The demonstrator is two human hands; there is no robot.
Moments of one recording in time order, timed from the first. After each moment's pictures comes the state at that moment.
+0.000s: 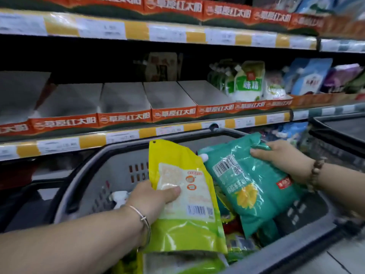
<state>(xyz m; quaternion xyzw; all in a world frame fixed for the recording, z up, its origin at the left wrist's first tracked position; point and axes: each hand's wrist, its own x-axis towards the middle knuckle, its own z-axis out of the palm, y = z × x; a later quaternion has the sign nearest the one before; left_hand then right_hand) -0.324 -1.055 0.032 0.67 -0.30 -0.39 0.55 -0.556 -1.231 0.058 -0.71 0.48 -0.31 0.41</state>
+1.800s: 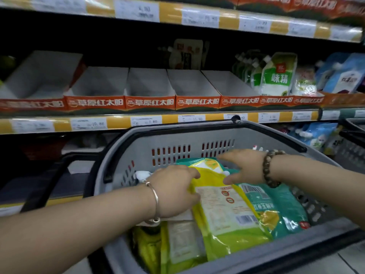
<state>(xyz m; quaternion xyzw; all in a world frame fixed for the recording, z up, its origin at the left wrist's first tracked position) -0.302 -1.046 0.031 0.70 -0.71 -0.04 0.09 -0.455 -1.191 0.056 -0.94 0.32 0.14 0.00</state>
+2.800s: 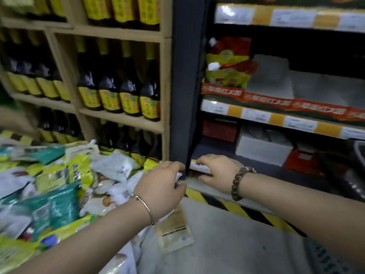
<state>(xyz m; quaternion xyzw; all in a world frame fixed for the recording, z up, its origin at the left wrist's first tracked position) -0.002 -0.623 -0.002 0.89 -0.40 0.03 0.23 -0.055 -0.793 0.024 -1.00 0.05 0.02 0.05</state>
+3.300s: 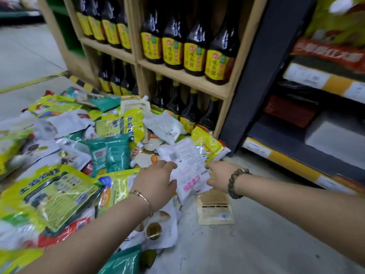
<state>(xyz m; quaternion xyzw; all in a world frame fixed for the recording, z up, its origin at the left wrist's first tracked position) 0.038 -0.514 -0.110 0.96 -0.24 -0.04 0.14 0.036 -0.724 -0.114 -0.98 0.01 0.21 0.04</state>
